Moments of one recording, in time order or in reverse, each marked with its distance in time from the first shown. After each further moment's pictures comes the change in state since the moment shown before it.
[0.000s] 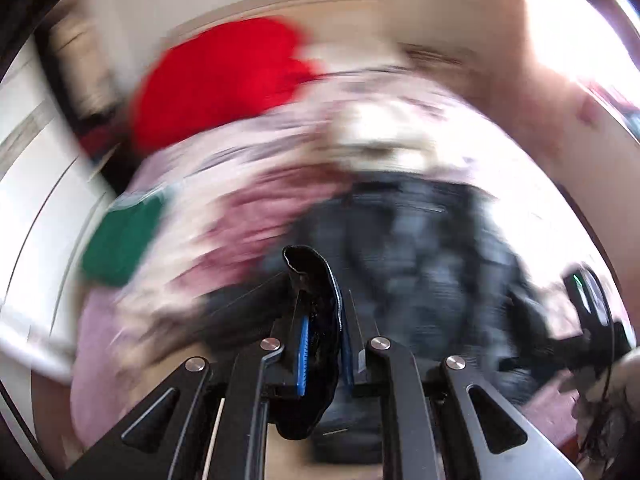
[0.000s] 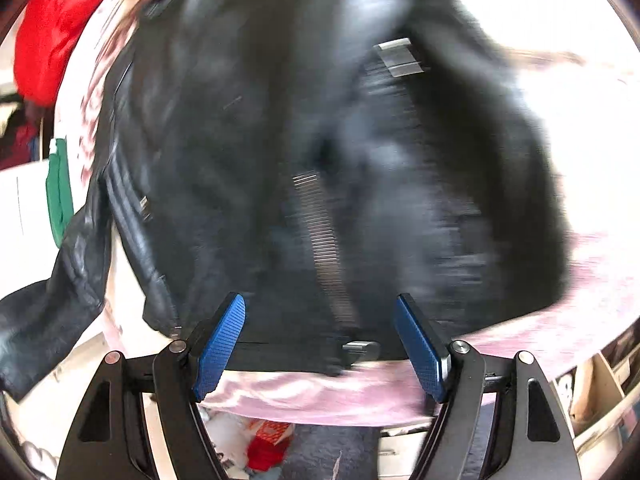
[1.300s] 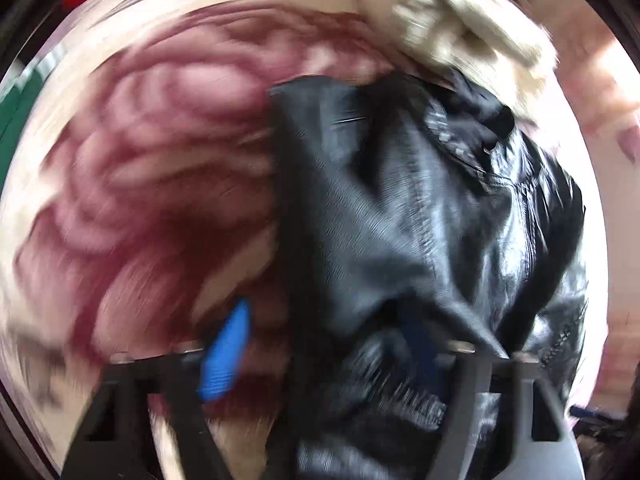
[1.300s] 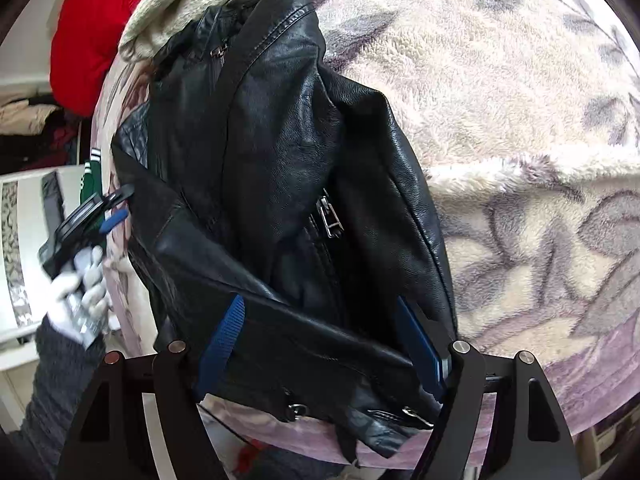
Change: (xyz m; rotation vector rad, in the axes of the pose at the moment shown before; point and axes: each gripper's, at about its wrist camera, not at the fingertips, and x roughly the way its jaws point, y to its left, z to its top) left arm 0.305 0.098 0.037 -0.266 0.482 -0.203; right arm -0.035 -0.027 0.089 -0.088 -0.061 0.141
